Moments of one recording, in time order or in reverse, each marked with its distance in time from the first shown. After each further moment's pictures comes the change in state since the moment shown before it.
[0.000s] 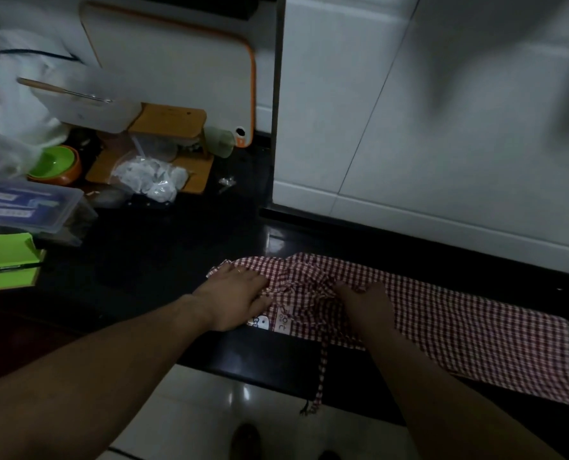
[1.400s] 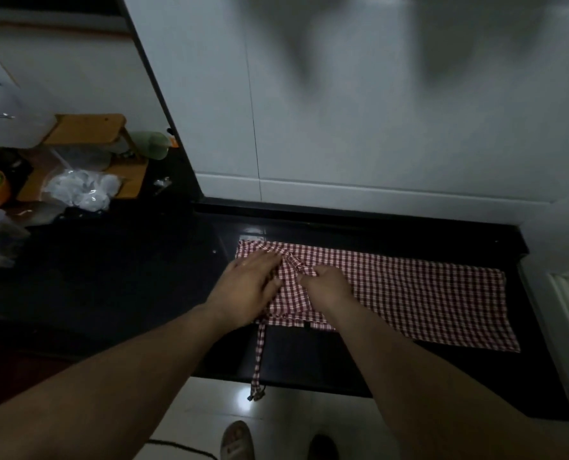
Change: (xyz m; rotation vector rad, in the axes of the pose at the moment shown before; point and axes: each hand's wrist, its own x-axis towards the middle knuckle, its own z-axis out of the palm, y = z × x) left_hand 0.071 0.143 0.002 -0.294 0.185 -0.062; right_hand 0.035 0.037 -0.059 -0.021 -0.200 -0.034
